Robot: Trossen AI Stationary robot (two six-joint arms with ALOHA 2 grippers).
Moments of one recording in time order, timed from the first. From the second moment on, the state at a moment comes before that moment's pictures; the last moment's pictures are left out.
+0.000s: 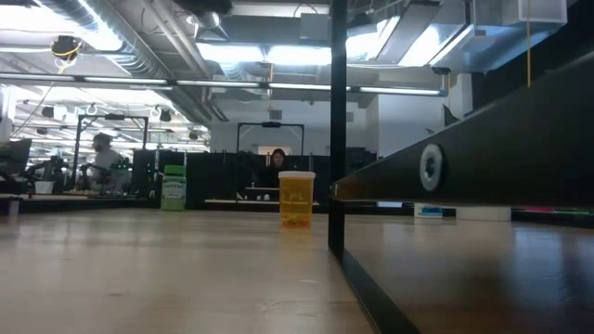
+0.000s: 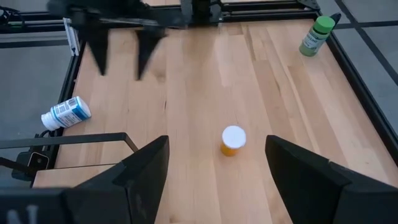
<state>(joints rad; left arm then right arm) -0.46 1.41 1.10 -0.35 -0.22 -0.10 0.30 1.33 1.52 -0.89 0.29 0.26</state>
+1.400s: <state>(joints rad) -0.77 1.76 1.10 -0.14 -0.17 -0.11 0.30 1.33 1.52 -0.88 0.29 0.26</state>
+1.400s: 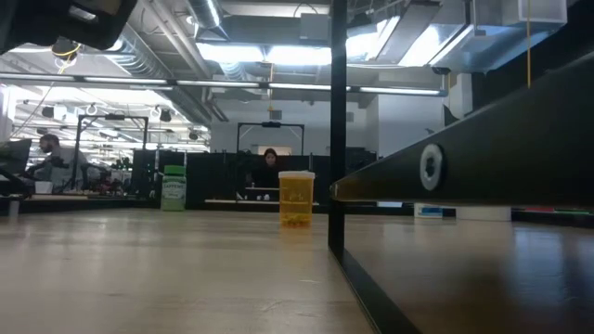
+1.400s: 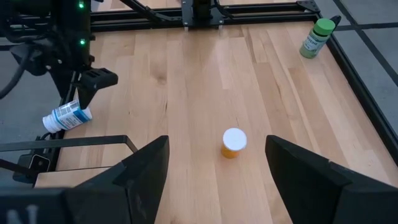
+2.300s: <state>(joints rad) -0.78 1.77 1.10 -0.12 -0.15 0.12 0.30 1.33 1.52 -0.89 0.21 0.19</state>
